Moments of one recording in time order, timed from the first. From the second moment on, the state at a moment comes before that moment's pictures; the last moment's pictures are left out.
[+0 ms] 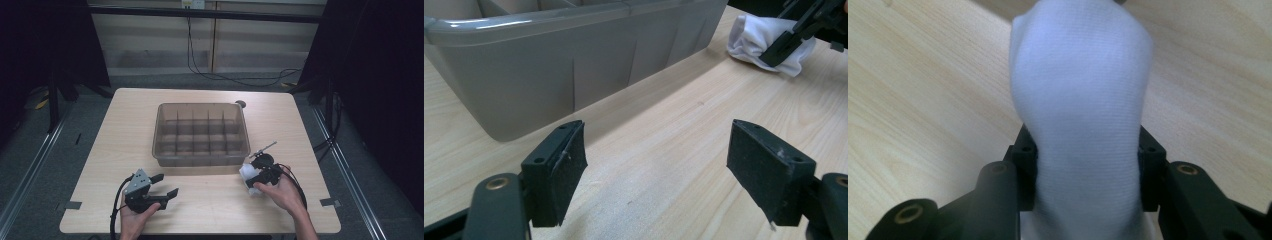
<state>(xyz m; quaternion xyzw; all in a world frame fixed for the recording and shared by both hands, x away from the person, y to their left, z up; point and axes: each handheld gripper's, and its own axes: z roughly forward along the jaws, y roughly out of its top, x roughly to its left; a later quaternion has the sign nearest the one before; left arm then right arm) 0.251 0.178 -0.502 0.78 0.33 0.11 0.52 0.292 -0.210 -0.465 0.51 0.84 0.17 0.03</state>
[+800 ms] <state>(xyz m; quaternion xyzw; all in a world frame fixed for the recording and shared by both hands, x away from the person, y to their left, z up) 0.251 0.179 -0.503 0.78 0.33 0.11 0.52 0.283 -0.216 -0.432 0.49 0.83 0.25 -0.02</state>
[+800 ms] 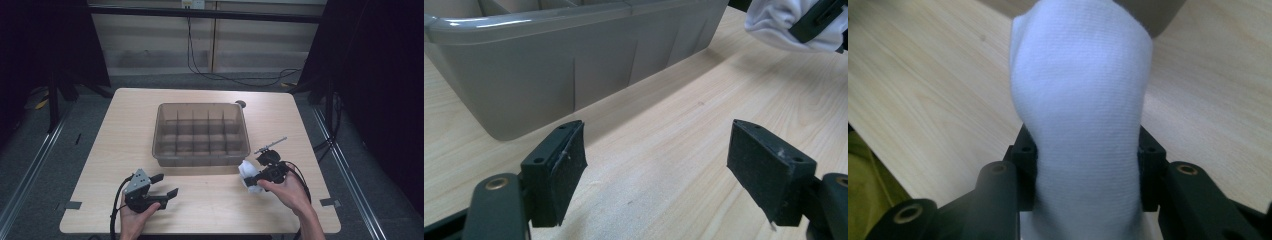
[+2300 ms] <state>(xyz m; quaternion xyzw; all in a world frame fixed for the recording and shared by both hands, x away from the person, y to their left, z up) 0.251 0.180 -0.503 0.78 0.33 0.11 0.52 0.338 -0.163 -0.343 0.41 0.86 0.31 0.01</state>
